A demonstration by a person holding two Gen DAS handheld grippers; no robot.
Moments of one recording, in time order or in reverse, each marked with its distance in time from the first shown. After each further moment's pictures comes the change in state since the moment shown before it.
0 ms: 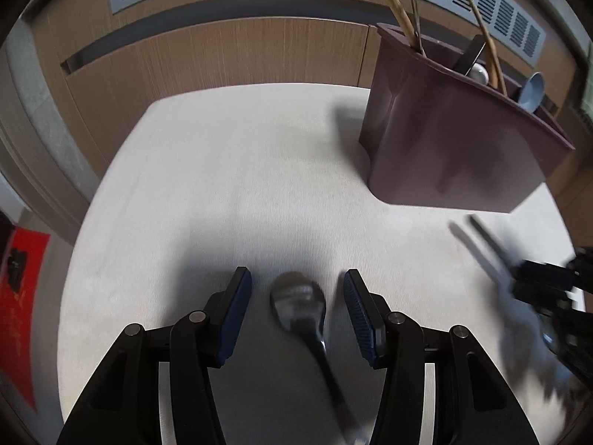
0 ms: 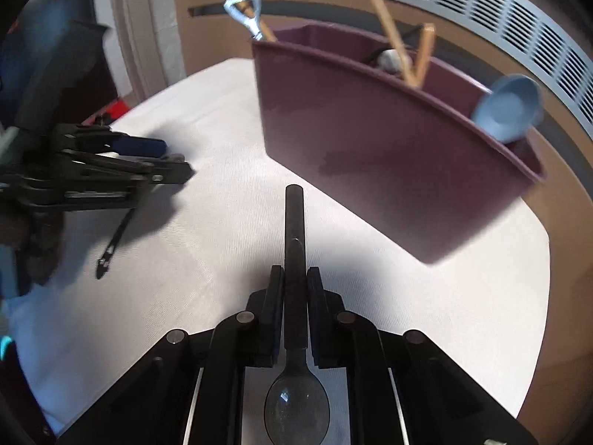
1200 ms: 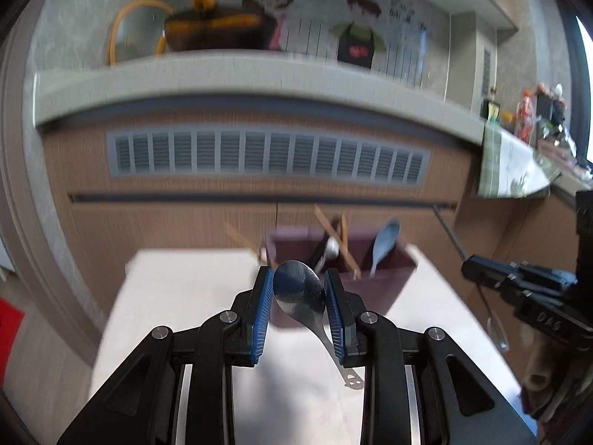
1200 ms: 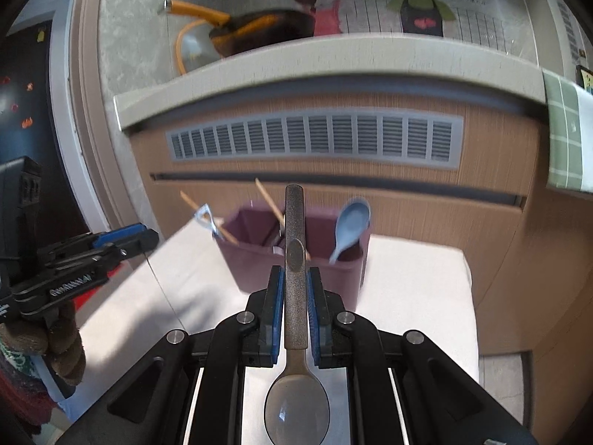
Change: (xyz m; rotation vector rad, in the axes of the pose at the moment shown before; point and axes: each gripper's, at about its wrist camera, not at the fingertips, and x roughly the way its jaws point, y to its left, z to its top) left arm -0.171 -0.027 0.018 0.069 -0.517 -0.205; right arm -0.150 -0.026 -0.016 0.303 -0.477 -0.109
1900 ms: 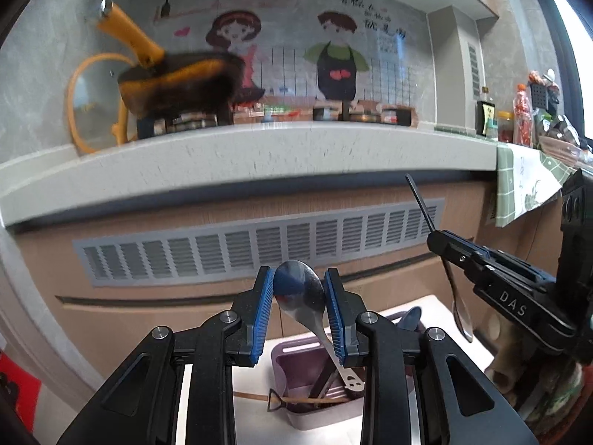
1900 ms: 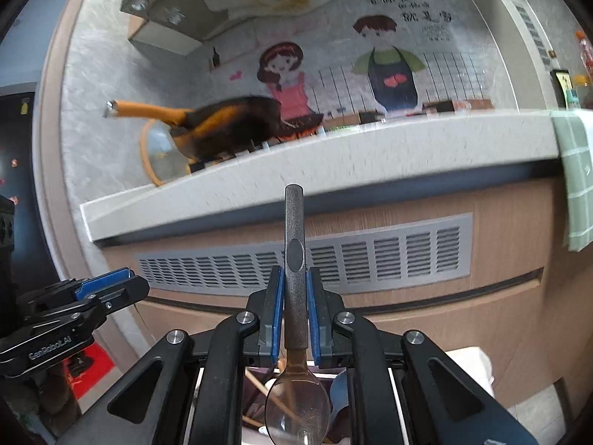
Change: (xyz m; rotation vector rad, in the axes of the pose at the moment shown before) left arm 0.075 -0.010 0.092 0.141 -0.056 0.005; right arm 0.058 -0.027 0.091 0.150 -0.309 -0.036
